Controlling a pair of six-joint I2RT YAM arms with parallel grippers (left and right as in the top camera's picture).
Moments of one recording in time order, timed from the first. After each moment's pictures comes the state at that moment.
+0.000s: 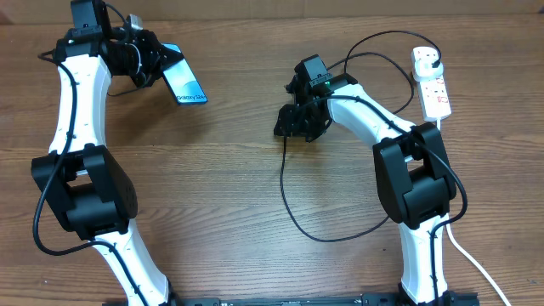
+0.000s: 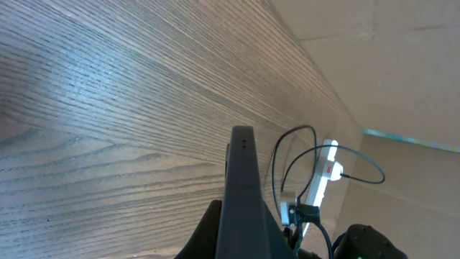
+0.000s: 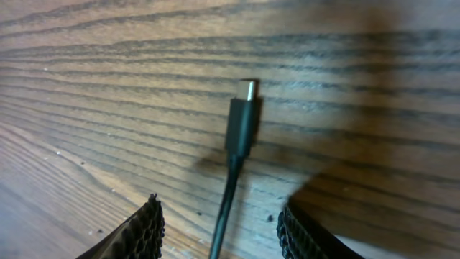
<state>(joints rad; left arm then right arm) 0.18 2.14 1.95 -0.89 0.72 -0.55 0.41 2.24 1.67 -0.75 -0.39 0.33</state>
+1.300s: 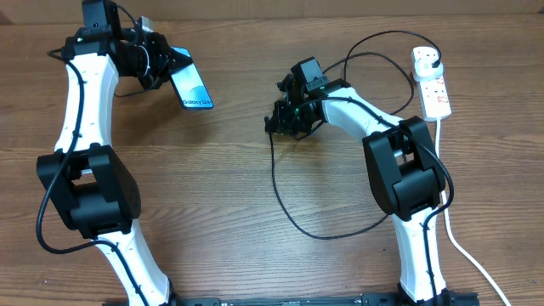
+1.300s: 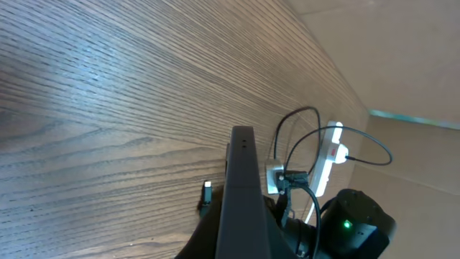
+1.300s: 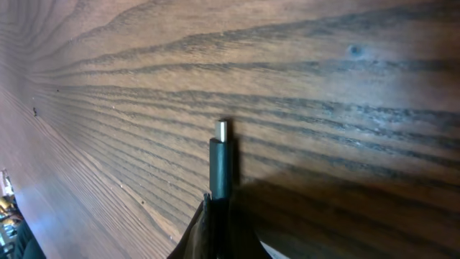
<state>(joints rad) 0.15 2.14 1.95 -0.93 0.73 -0.52 0.41 2.33 1.68 -0.59 -0.57 0.41</state>
